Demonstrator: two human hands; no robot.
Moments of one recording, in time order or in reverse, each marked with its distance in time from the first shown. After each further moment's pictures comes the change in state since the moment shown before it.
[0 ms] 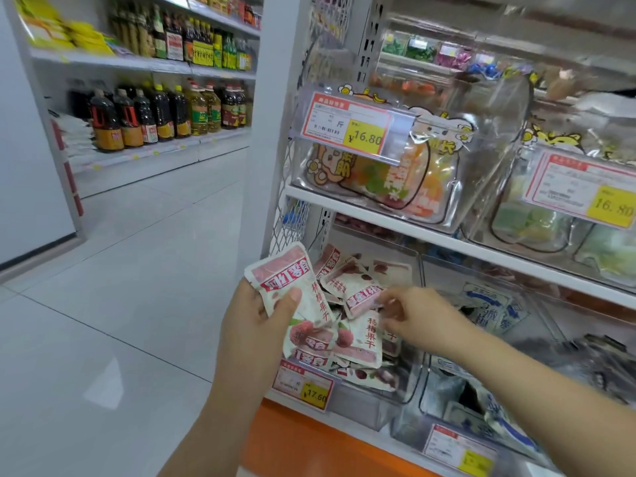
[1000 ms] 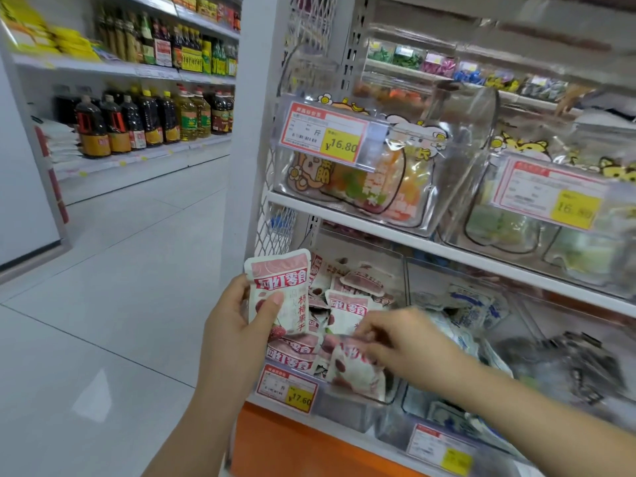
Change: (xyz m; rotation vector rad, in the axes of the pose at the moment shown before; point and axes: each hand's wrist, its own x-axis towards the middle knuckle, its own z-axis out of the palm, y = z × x) left_hand 0.002 0.000 0.002 0.072 0.002 0.098; right_hand -0.039 -0.010 0.001 0.147 0.020 -0.251
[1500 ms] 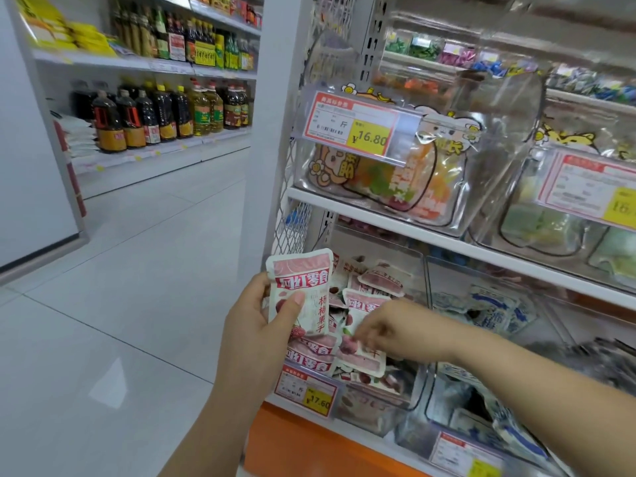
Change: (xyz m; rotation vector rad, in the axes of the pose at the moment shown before) left_hand 0.005 -0.002 -0.001 -0.036 -0.046 -0.033; right_hand 0.052 0.016 0.004 -0.161 -0.359 -0.033
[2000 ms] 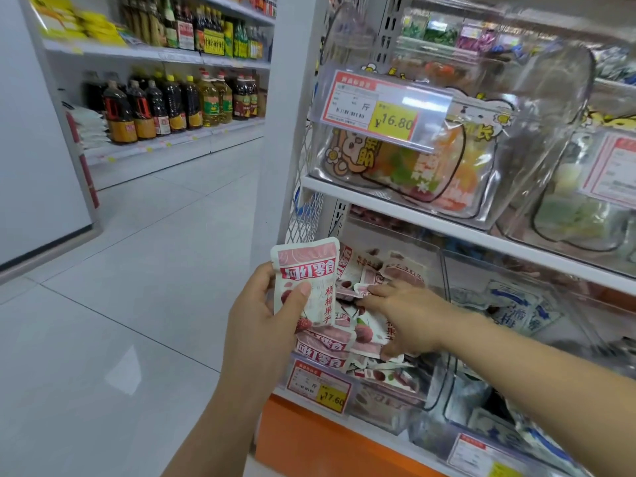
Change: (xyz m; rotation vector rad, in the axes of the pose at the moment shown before) left_hand 0.005 -0.002 -0.006 -0.003 0.025 0.020; right_hand 0.028 0.007 0.007 -0.450 0.038 0.046
